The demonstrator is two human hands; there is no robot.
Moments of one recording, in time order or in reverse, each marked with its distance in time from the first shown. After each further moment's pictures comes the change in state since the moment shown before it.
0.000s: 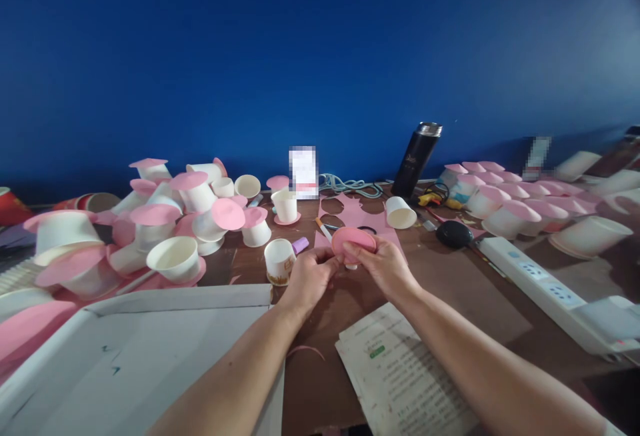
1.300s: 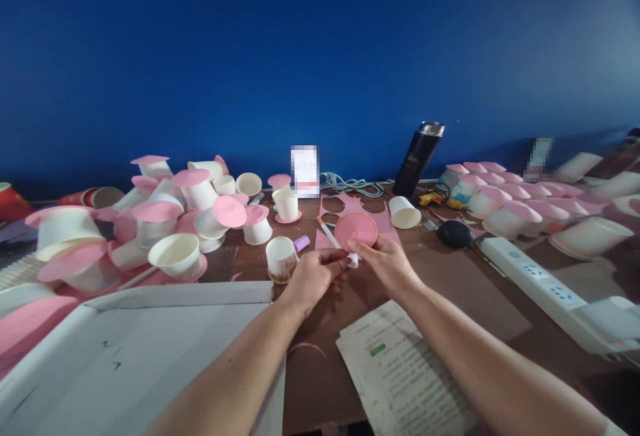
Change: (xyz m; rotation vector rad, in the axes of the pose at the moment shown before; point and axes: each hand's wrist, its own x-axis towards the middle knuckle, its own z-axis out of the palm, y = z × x) left_hand -0.002 0.001 0.002 -0.164 -0.080 -0.168; right_hand 0.005 0.010 -0.001 0.166 -0.058 0.018
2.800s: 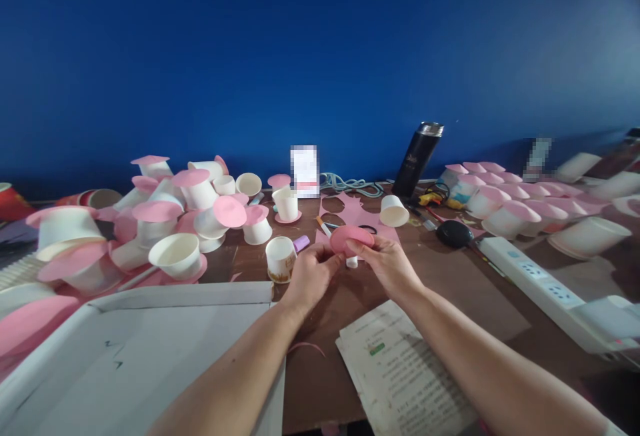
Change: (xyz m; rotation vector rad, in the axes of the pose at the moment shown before) left_hand 0.001 0.000 -0.005 0.309 0.140 0.257; right_hand -0.003 -0.002 -0.002 -0.032 -0.043 -0.078
